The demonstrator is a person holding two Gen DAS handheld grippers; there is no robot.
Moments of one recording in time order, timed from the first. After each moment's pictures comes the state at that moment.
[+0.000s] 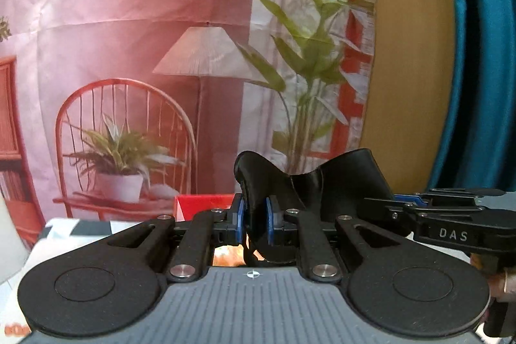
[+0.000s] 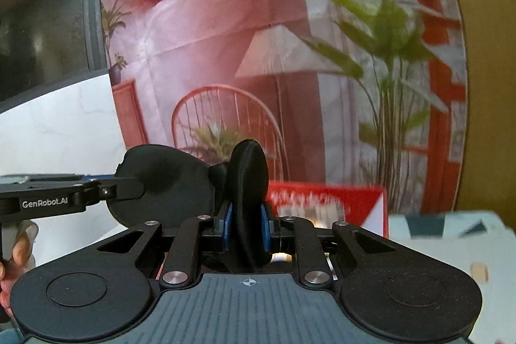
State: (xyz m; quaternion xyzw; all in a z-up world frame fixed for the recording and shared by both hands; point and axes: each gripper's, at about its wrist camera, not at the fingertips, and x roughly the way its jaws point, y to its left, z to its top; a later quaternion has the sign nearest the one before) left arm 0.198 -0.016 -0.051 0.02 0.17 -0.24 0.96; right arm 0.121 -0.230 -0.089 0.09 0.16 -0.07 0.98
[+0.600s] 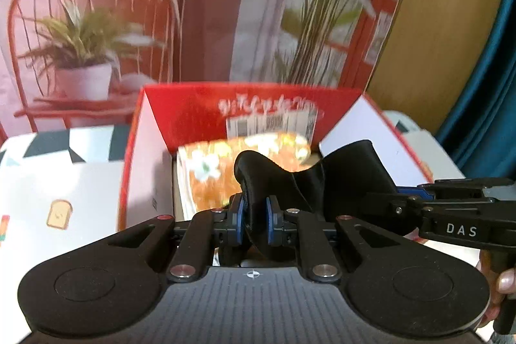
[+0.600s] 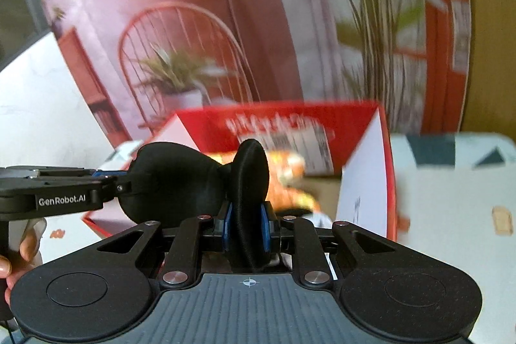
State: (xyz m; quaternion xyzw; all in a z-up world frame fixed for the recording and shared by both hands) left arm 0.313 -0.055 -0.138 0.03 0.38 -0.25 0.89; right arm 0.204 -0.294 -0.168 0.20 0.33 -0.09 0.92
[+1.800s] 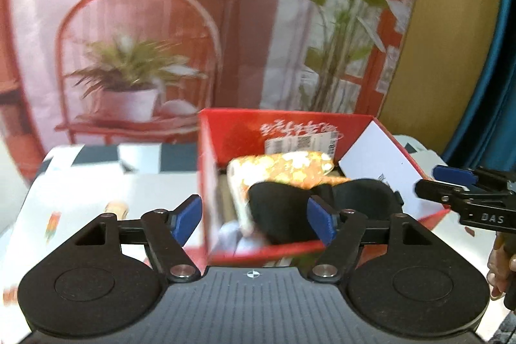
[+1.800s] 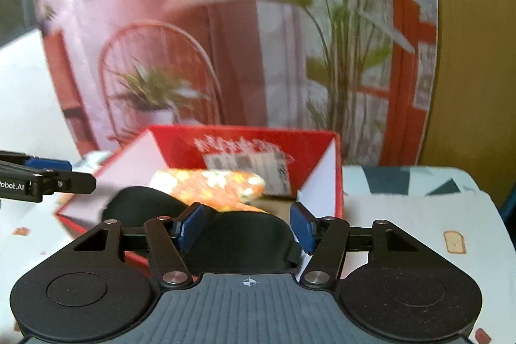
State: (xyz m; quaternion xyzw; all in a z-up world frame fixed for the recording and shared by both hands) left arm 0.248 0.016 -0.104 0.01 0.31 -0.21 0.93; right arm 0.150 -0.272 -0.145 0.10 0.26 -0.15 0.95
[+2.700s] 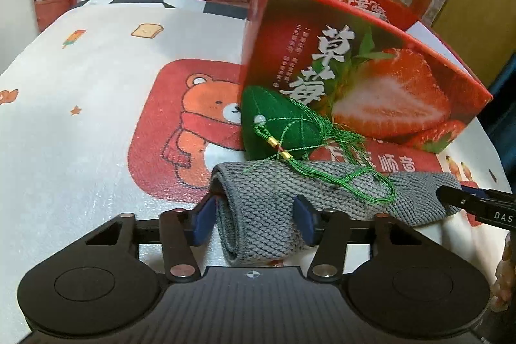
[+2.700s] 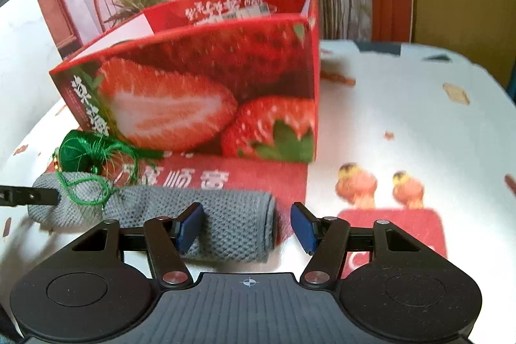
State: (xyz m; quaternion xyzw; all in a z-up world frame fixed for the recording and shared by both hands) left arm 0.185 0.046 -0.236 -0.05 0.43 -0.15 0.89; right arm 0.077 -0.243 -0.264 0.17 0.38 -0.14 0.90
